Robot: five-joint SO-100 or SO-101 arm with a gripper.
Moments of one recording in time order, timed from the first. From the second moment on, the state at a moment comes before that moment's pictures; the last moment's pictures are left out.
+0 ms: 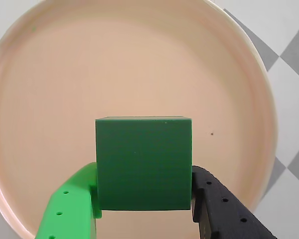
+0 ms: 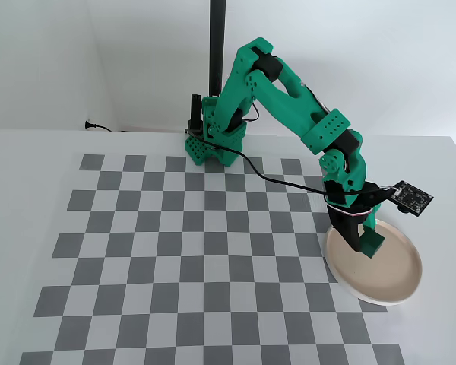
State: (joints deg) arm -48.9 78.1 96.5 37.1 -85.0
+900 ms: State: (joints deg) arm -49.2 84.3 95.5 48.1 -83.4
